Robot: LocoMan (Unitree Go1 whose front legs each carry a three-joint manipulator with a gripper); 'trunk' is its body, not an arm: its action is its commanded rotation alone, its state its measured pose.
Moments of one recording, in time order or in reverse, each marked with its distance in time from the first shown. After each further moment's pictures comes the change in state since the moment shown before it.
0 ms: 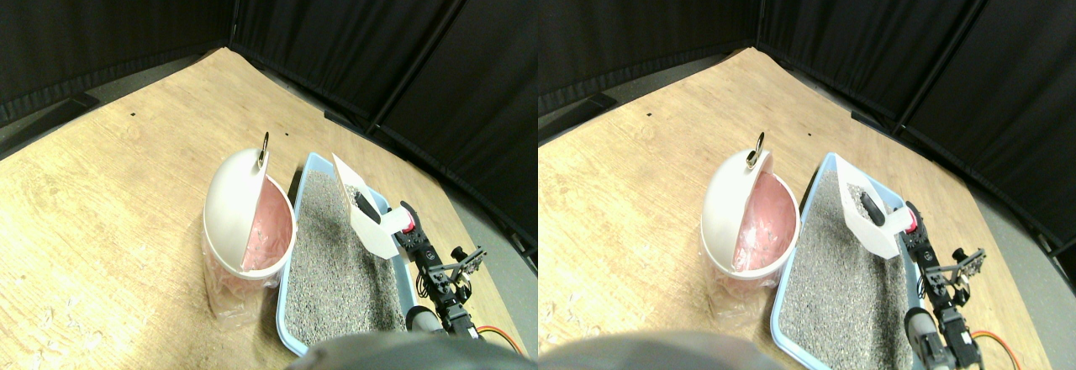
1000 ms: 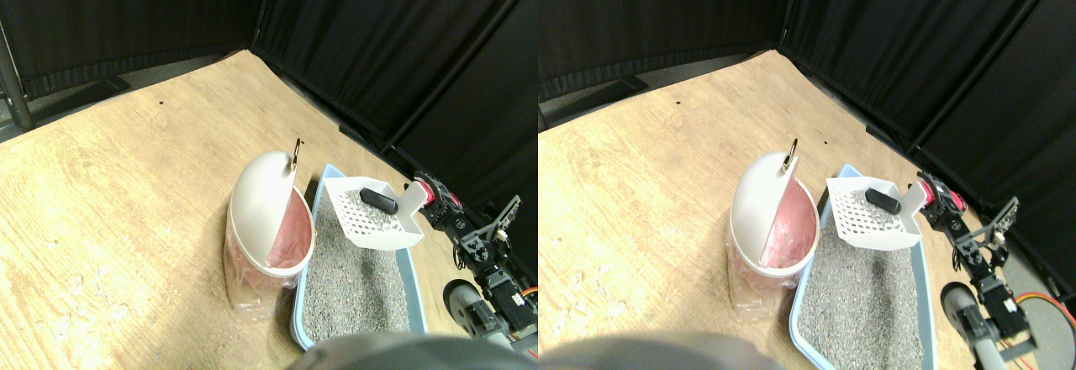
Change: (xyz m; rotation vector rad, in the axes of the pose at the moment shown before) right arm 0.022 0.071 0.022 -0.568 0.116 0.220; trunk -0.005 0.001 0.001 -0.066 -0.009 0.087
